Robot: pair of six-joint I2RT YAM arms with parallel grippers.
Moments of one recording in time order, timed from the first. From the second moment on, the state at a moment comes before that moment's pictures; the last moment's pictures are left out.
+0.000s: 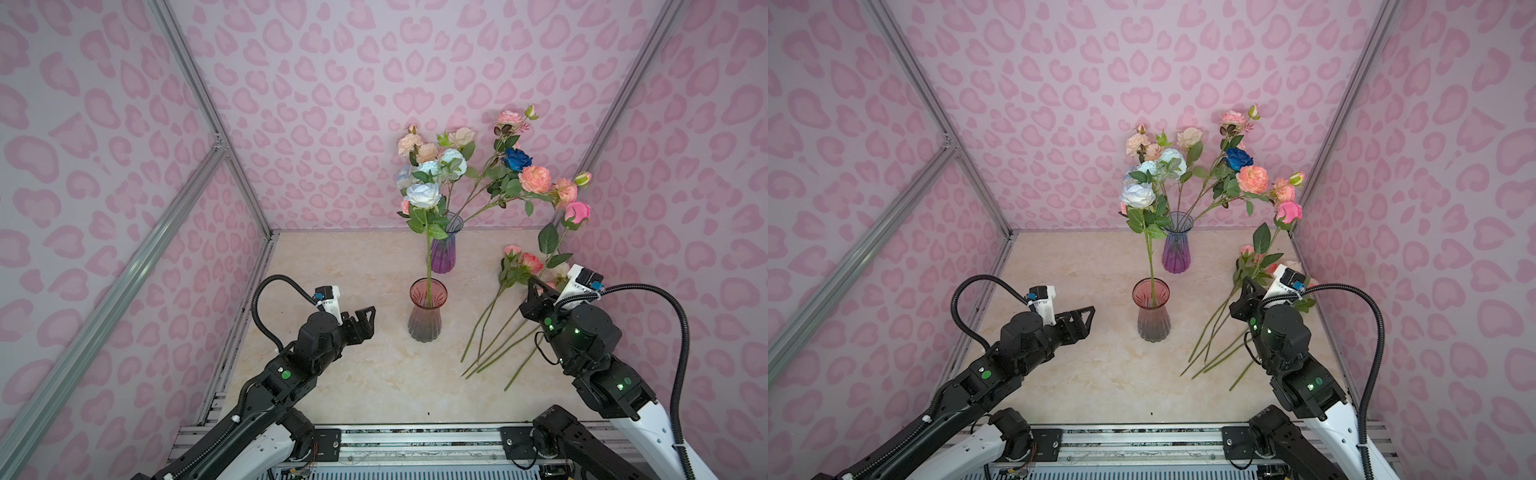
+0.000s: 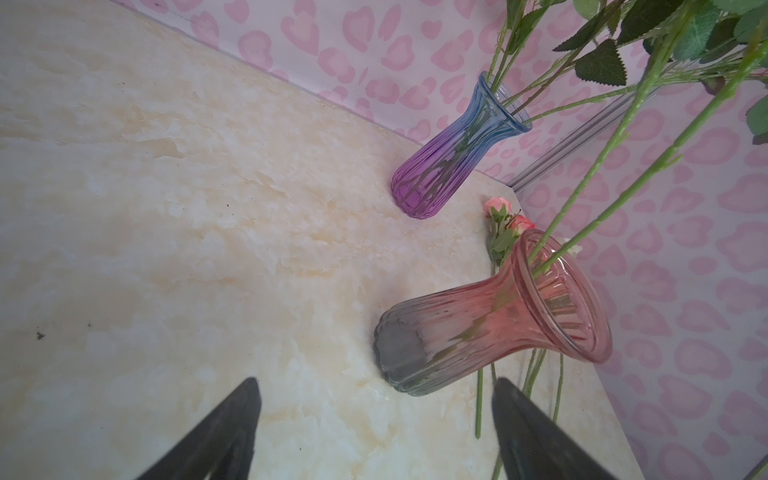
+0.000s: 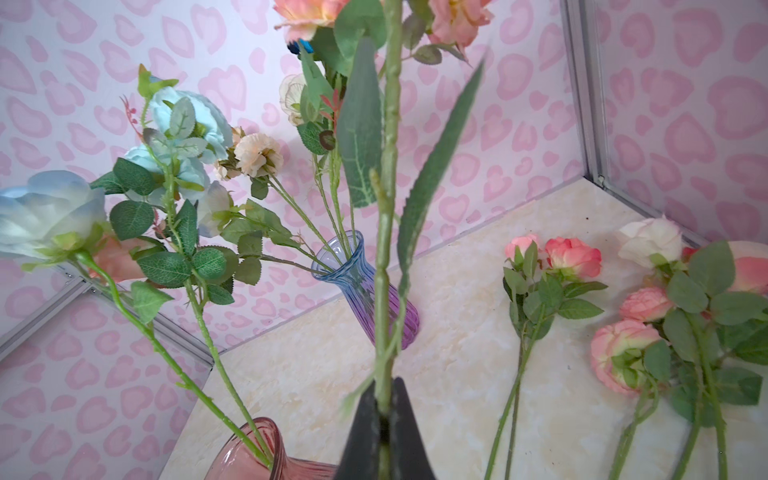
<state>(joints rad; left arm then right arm) -0.65 0.72 0.60 -0.29 -0.17 -0.71 0.53 0.61 0.82 -0.34 0.46 0.59</state>
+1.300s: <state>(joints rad) -0.65 0.38 0.56 -0.51 -0.41 -0.73 0.81 1.23 1.33 0.24 0.54 -0.01</state>
